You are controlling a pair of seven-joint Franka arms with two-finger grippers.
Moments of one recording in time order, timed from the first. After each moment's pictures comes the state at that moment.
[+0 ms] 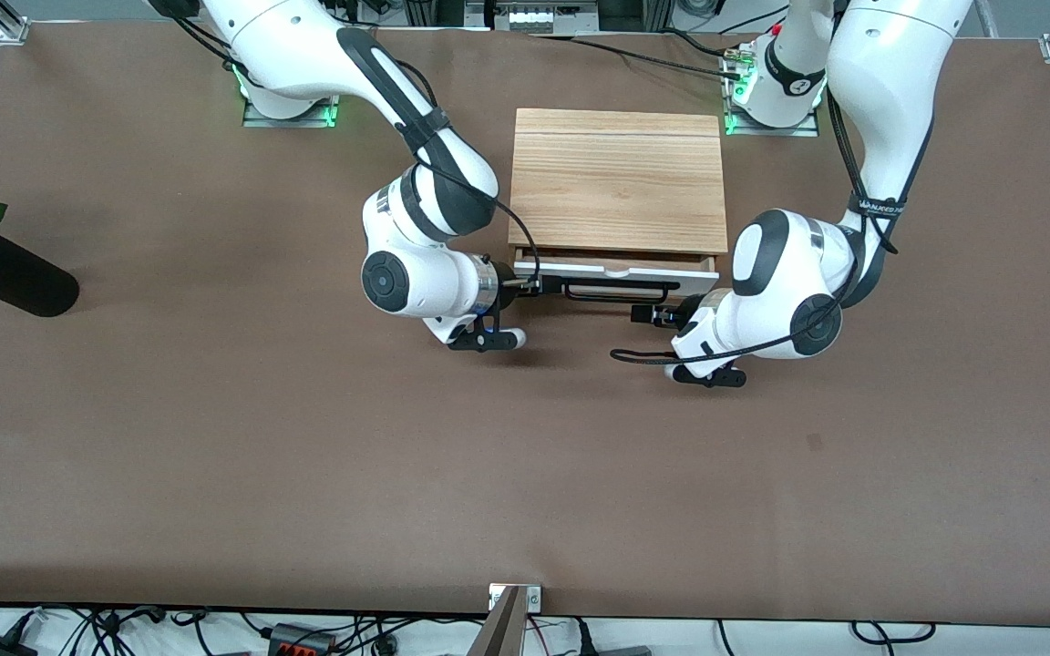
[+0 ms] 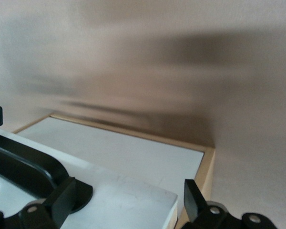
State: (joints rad) left arm -0.24 0.55 -0.11 -1.72 -0.44 1.98 -0.09; right arm 0.62 0.71 0.05 -1.46 0.68 2.10 0.31
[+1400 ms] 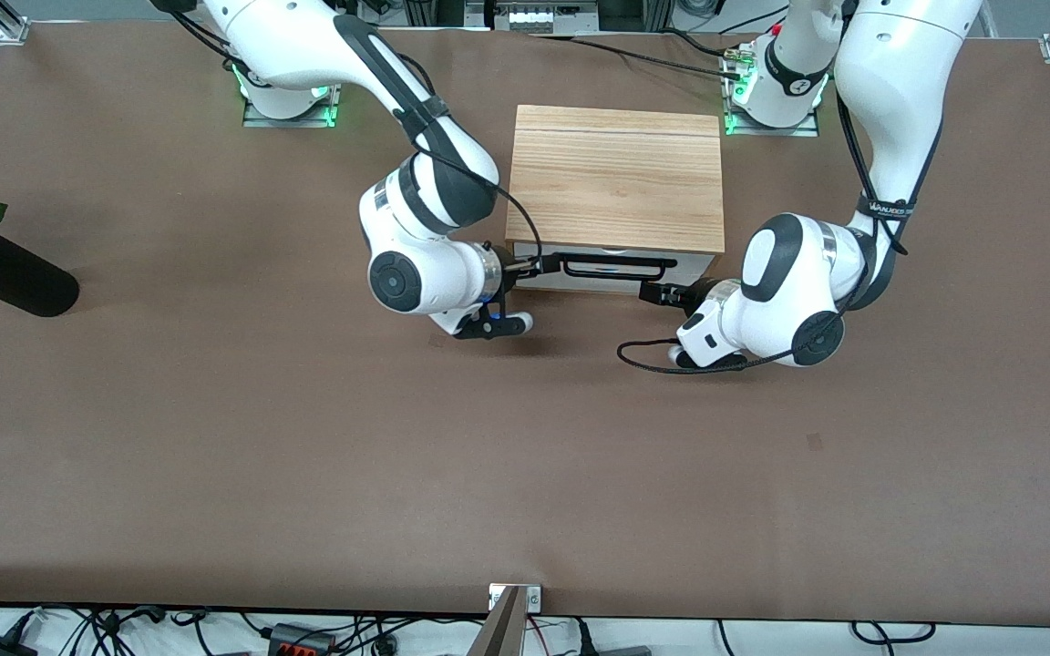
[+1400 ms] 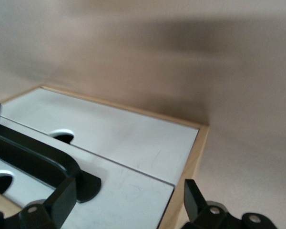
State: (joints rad) left arm -0.22 0.55 -0.11 -1.72 -0.44 1.82 -0.09; right arm 0.62 0.69 0.02 -1.41 0.63 1.95 0.30
